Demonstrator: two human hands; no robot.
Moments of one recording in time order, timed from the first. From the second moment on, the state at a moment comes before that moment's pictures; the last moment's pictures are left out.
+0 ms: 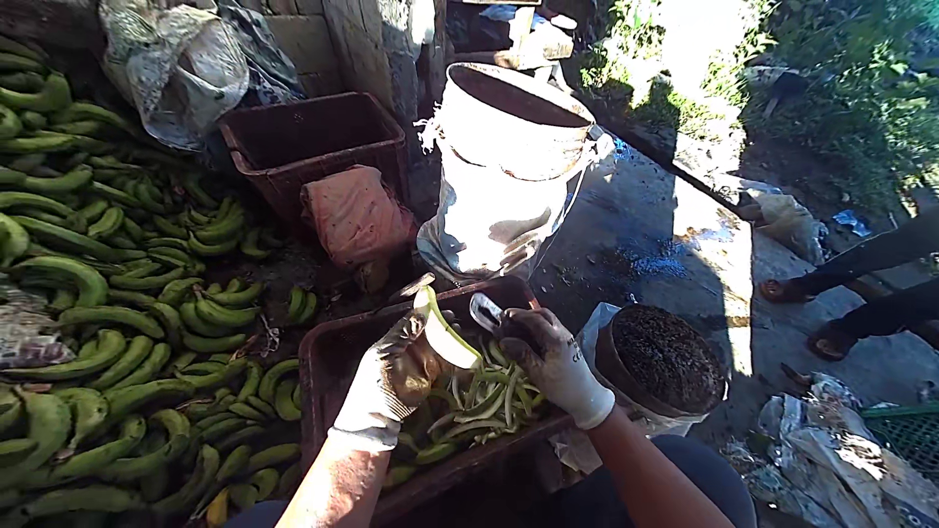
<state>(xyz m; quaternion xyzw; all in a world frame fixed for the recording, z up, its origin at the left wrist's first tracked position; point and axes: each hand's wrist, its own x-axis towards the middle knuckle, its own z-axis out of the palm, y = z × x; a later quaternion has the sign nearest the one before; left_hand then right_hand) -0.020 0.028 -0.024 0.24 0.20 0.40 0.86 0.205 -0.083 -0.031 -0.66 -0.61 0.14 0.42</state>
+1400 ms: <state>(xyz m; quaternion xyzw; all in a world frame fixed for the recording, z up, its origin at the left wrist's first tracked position) -0.022 0.011 -0.006 0.51 0.21 0.29 0.78 0.192 -0.093 -0.029 -0.62 -0.67 0.10 0.40</state>
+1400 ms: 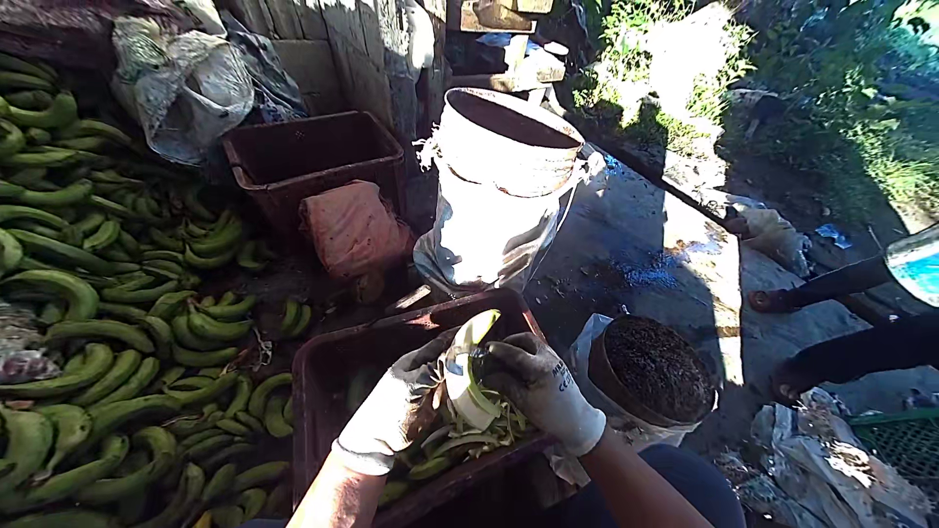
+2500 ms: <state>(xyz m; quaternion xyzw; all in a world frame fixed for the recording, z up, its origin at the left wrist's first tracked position) -0.019 0.014 -0.012 0.78 0.23 0.40 0.43 0.169 -0.079 0.061 -0.60 -0.40 0.11 0.68</state>
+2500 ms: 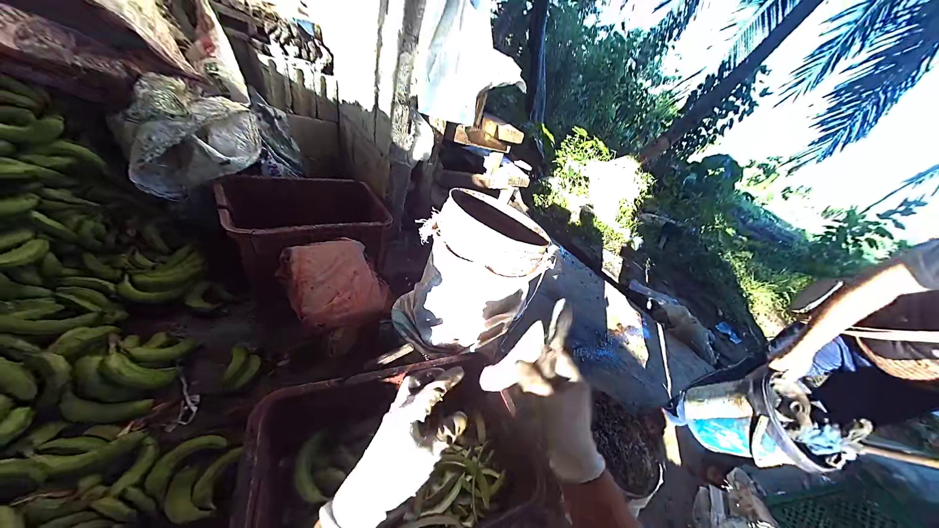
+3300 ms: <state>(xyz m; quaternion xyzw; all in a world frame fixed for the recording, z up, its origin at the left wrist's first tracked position) -0.175 0.110 0.040 0.29 0.39 0.66 0.57 -0.049 0.057 -0.226 -0.75 -0.49 0.43 0.07</state>
